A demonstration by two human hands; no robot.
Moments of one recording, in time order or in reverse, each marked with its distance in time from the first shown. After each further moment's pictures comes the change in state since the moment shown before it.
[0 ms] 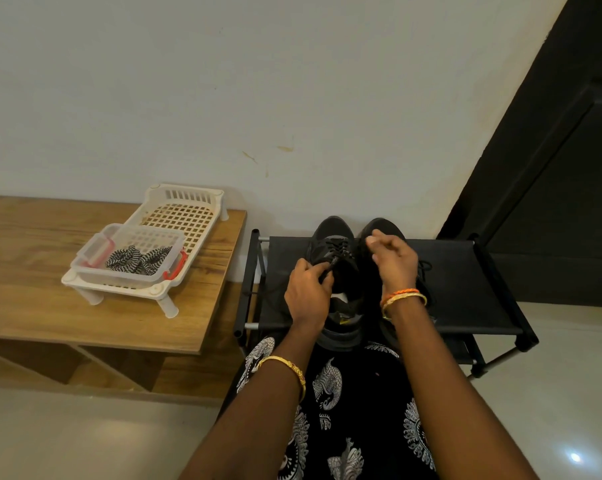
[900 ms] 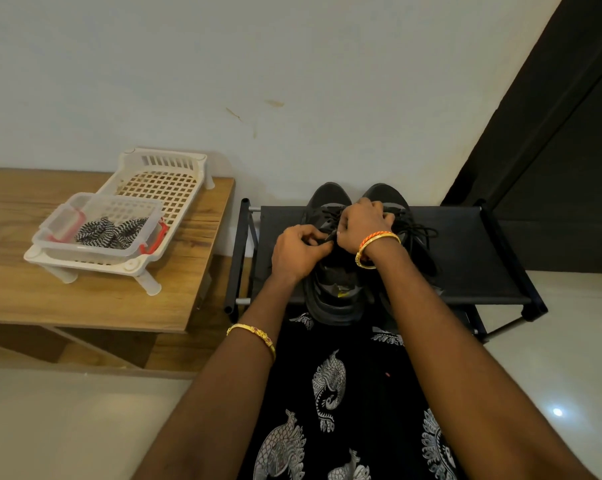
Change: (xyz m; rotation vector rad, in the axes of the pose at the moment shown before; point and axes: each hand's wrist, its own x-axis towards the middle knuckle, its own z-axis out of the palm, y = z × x) left_hand 0.038 -0.024 0.002 -0.311 -0.218 -0.021; right_hand 0.027 0.010 0.030 -1.540 -0.391 -0.240
